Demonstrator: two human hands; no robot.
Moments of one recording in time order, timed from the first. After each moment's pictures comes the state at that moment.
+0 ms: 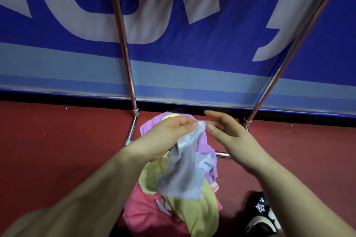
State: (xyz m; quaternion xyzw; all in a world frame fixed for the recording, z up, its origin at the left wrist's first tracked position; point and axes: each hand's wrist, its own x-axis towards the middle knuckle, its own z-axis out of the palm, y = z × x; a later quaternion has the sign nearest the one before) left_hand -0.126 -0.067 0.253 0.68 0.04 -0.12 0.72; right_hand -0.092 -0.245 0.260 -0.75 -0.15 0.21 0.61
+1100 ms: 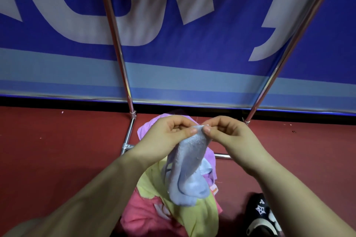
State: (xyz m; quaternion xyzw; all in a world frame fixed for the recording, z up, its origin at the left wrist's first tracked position) left_hand -0.125 -0.075 0.261 0.72 0.00 -0.03 0.69; right_hand -0.089 -0.246 0.270 -0.72 -0.15 0.19 0.65
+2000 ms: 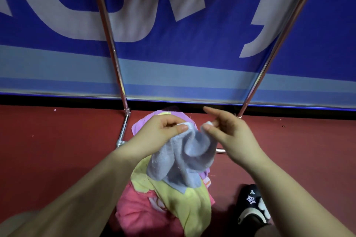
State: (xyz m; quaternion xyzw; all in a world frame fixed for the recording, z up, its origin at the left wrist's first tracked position) left_hand -0.127 -0.074 0.249 0.78 0.01 -0.05 0.63; right_hand -0.096 -0.264 0.261 -0.80 -0.15 0.10 0.58
